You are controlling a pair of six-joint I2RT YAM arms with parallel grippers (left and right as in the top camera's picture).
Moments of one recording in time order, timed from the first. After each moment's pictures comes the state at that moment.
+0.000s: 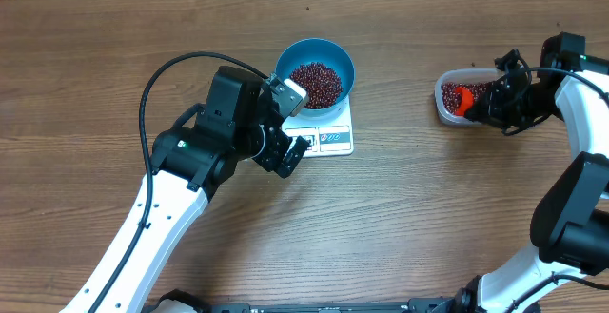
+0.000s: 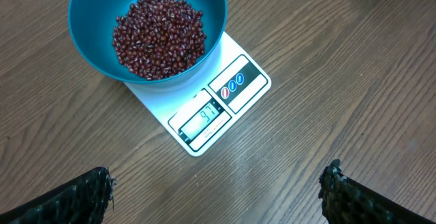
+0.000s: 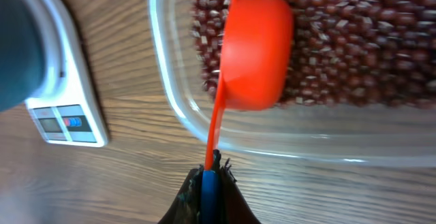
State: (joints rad) left arm -0.42 1.33 1.22 -0.80 0.21 0.21; right arm -0.32 1.89 1.48 -1.08 -0.52 -0.14
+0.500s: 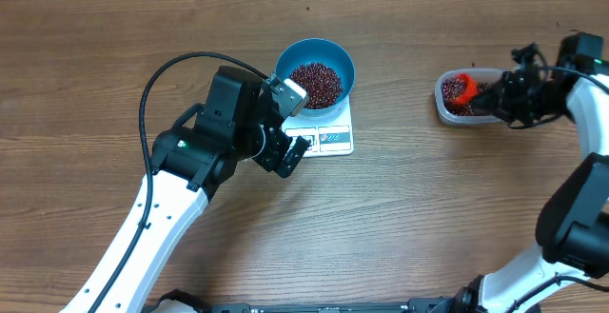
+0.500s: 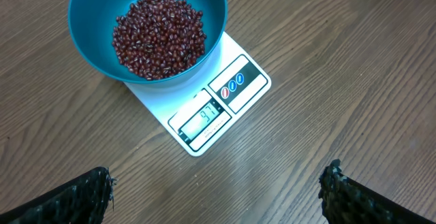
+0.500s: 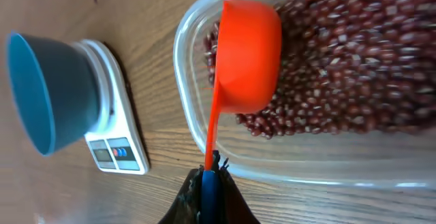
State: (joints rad) left arm -0.42 1.33 1.22 -0.80 0.21 0.21; right arm -0.40 1.89 1.48 -1.01 -0.66 -0.04
